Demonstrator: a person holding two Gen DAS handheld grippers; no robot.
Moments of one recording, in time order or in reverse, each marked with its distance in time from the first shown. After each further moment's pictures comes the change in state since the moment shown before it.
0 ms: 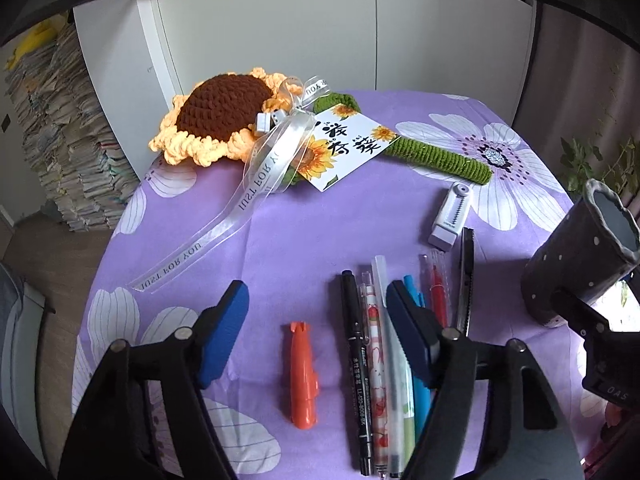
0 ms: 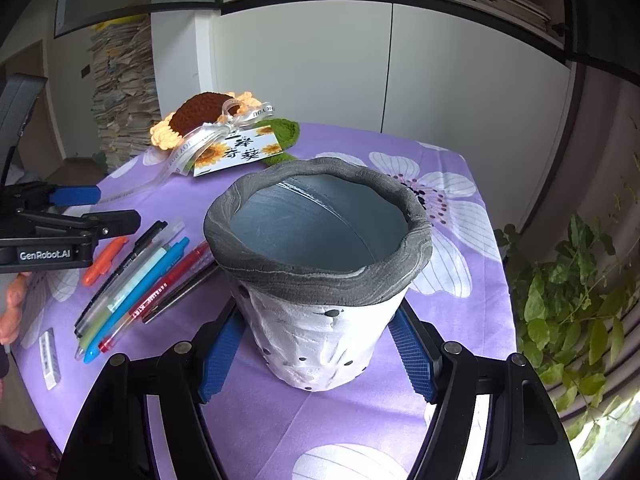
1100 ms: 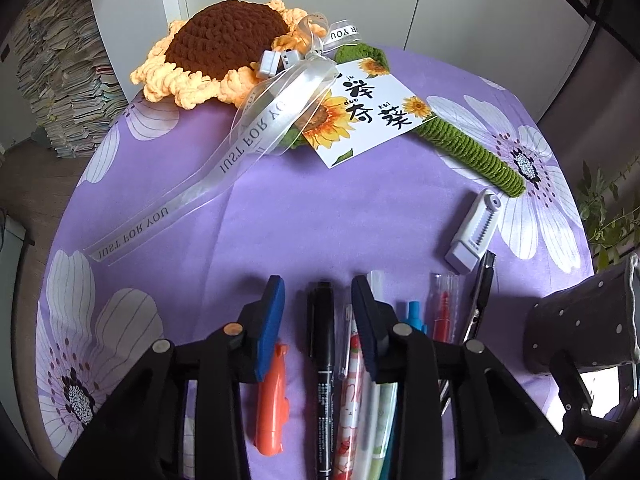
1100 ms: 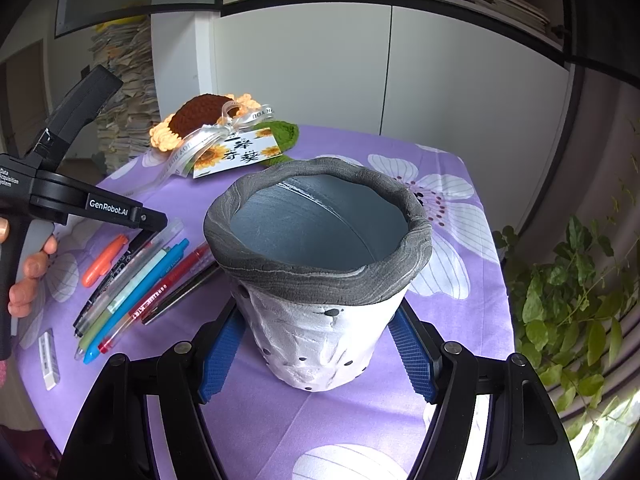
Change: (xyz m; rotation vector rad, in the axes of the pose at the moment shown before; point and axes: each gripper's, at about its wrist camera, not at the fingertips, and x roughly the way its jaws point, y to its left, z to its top) left arm 0.040 0.004 0.023 -0.164 0.207 -0.035; right arm -0.001 0.000 0.000 -0.001 -0.006 -0.006
